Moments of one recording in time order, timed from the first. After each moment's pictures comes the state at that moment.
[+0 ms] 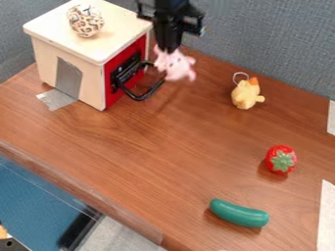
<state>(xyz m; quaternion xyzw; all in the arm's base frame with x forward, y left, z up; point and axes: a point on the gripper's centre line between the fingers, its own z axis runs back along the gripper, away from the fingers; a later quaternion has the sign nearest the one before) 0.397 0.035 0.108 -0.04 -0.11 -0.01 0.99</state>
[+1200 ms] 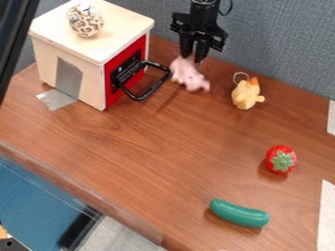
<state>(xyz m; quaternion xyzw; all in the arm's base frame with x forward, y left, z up) 0.477 0.029 0.049 0.02 -0.09 -0.03 1.00</state>
